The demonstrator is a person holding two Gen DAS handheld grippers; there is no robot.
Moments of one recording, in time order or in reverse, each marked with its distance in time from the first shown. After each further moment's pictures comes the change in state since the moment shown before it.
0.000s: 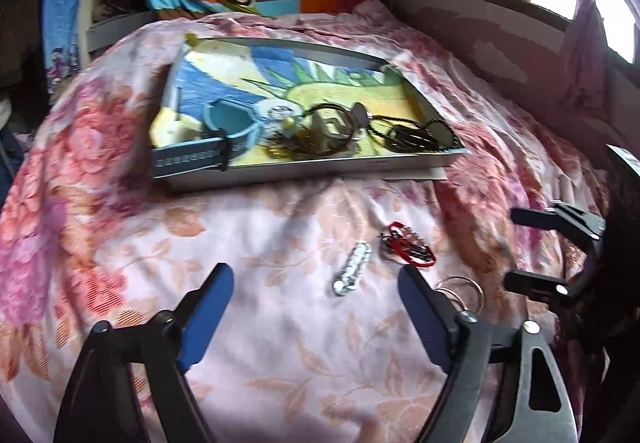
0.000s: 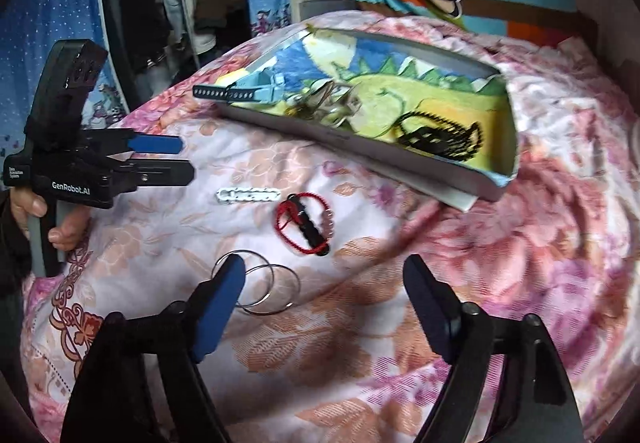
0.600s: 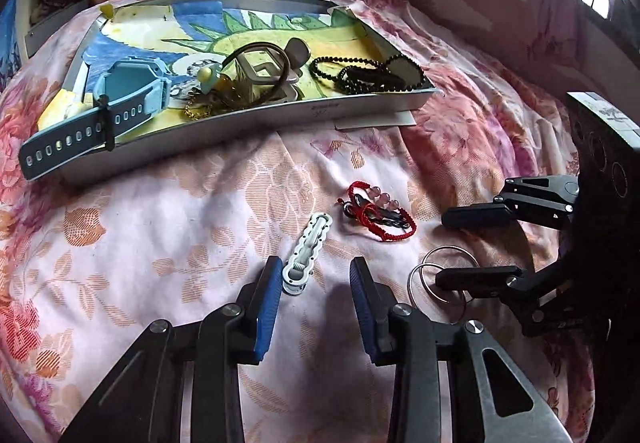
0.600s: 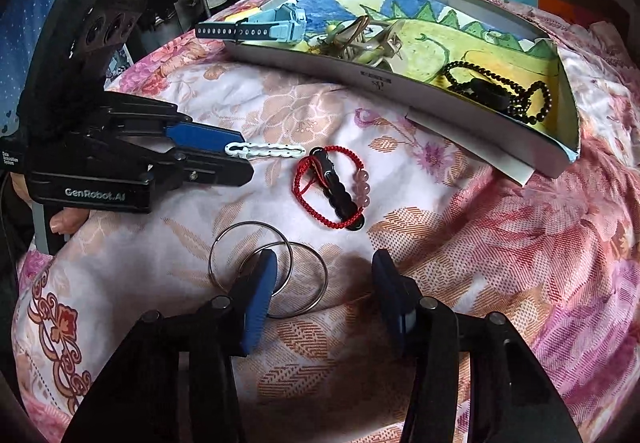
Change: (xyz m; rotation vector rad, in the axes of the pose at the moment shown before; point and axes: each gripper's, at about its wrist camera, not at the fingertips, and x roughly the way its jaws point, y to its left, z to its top) left arm 0.053 -0.022 -0.002 0.119 0.154 -0.107; right arm 0.048 0.015 -0.005 -0.038 0.168 0.047
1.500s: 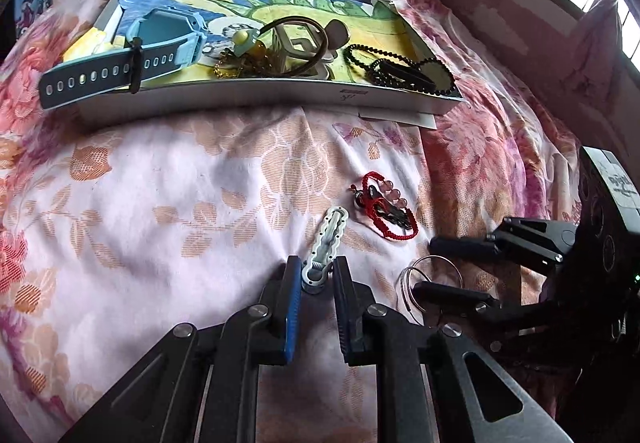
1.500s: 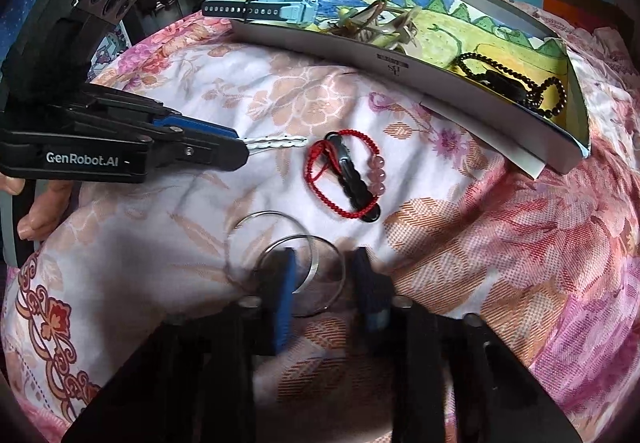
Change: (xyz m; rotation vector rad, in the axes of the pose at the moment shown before) left arm -0.001 0.005 -0.006 -0.199 0.054 0.015; right arm 0.008 0.012 0.000 -0.023 0.034 -0.012
